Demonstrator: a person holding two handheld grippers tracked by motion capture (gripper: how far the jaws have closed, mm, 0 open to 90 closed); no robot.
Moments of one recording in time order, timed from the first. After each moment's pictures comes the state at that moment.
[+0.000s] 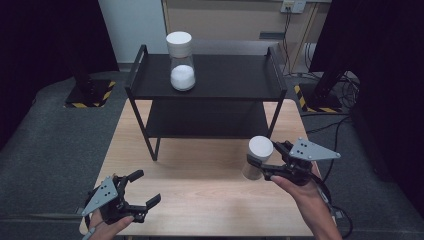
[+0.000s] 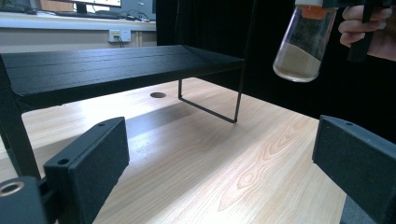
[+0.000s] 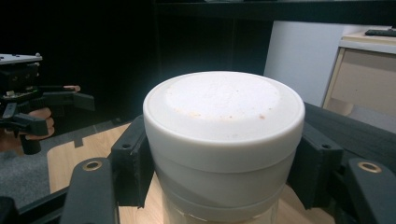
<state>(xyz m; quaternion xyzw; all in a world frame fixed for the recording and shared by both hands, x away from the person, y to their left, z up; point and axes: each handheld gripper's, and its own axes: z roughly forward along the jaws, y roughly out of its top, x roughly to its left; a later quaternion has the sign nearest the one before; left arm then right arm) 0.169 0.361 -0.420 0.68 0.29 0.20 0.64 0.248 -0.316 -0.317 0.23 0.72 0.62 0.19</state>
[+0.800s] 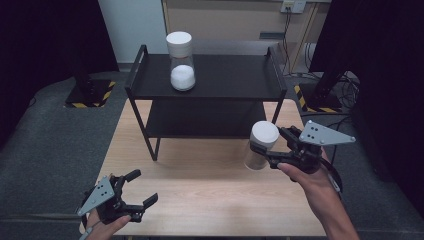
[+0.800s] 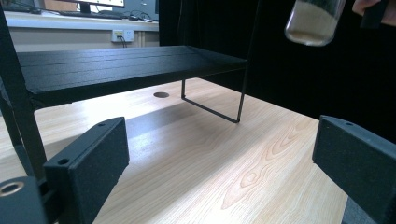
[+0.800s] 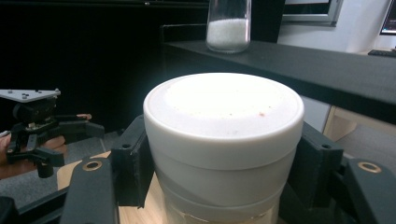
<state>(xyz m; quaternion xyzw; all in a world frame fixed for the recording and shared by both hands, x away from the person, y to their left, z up) 0.168 0.366 -0.419 0.68 0.30 0.20 0.64 0.253 -0.319 -0.269 0.21 0.72 0.63 0.19</state>
